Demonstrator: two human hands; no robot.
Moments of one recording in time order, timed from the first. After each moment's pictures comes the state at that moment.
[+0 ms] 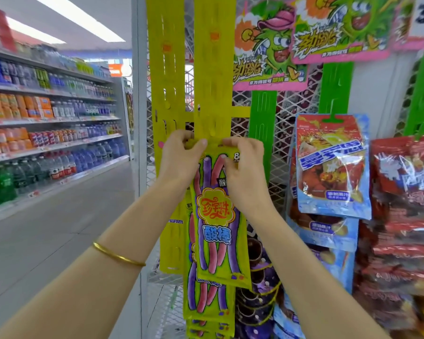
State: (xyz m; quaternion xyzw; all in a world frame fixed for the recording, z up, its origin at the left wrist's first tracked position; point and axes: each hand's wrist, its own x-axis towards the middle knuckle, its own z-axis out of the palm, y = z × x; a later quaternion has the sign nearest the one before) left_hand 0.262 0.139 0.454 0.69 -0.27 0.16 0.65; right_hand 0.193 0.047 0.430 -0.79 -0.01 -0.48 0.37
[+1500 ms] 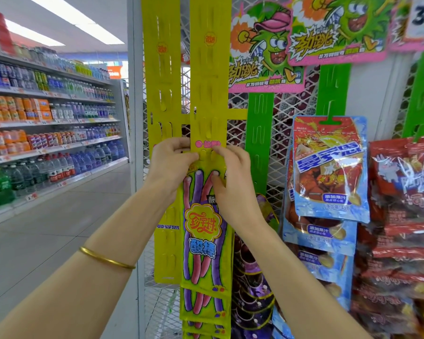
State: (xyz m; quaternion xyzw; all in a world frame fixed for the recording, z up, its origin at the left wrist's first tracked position) left_hand 0.266 0.144 0.455 0.67 -0.25 0.09 0.69; right_hand 0.203 0.049 0.411 -0.81 -0.06 -0.48 0.33
